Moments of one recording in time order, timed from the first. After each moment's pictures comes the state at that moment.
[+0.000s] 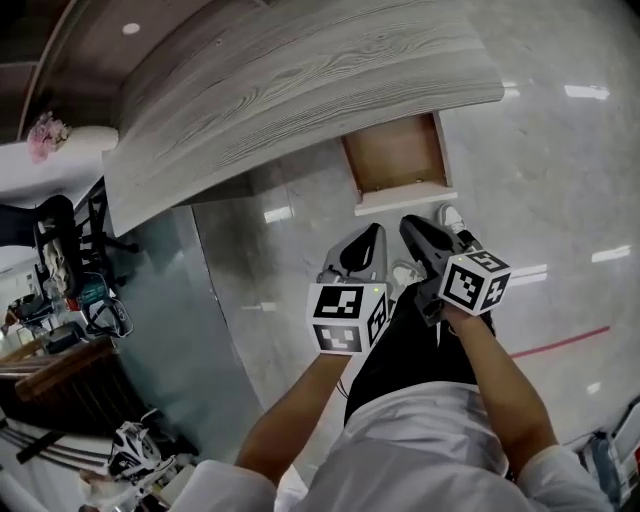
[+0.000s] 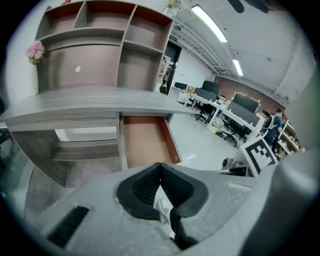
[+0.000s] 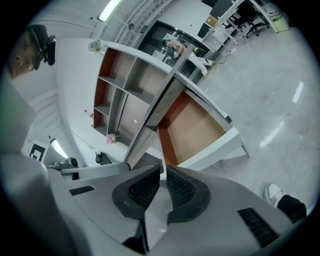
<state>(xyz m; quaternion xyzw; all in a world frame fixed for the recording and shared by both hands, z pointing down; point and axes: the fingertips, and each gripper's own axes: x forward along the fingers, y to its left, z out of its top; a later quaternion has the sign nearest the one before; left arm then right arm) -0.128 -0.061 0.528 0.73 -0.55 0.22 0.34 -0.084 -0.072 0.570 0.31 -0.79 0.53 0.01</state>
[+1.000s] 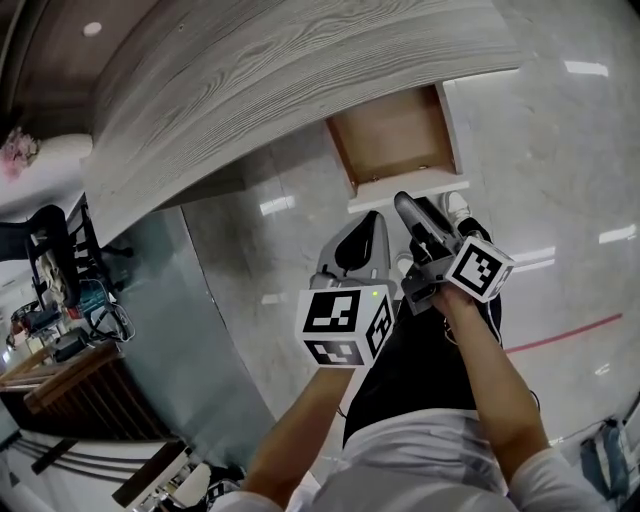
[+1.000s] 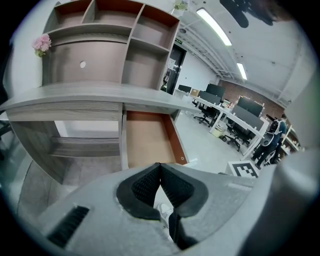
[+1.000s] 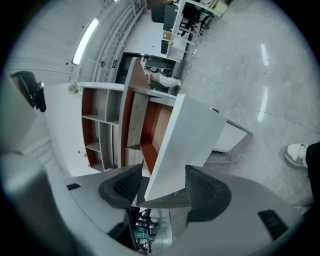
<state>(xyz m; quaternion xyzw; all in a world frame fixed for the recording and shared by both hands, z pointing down) -0.133 -0.071 0.559 0.72 -0.57 0.20 0.34 -0.087 -0.101 0.617 0.33 -0.71 0.60 -0.18</state>
